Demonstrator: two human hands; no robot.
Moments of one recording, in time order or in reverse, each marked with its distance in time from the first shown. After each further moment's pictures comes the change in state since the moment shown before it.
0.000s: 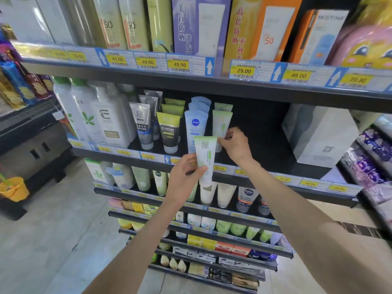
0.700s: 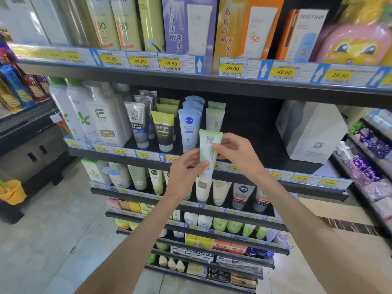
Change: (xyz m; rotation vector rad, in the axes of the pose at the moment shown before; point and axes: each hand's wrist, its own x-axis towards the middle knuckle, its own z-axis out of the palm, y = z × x) left_hand -0.002 0.016 0.015 0.011 -0.042 0.065; right_hand -0.079 -0.022 -0.050 0.325 -0.290 -0.196
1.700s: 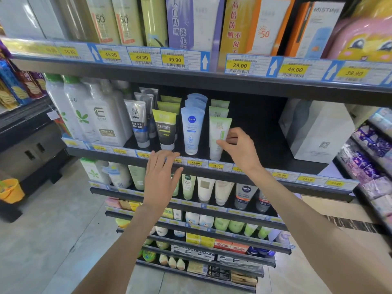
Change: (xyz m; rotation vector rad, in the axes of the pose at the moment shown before) left_hand 0.009 -0.067 -0.064 0.996 0.230 0.513; right_hand 0.035 0.035 0.003 -0.266 0.223 0.060
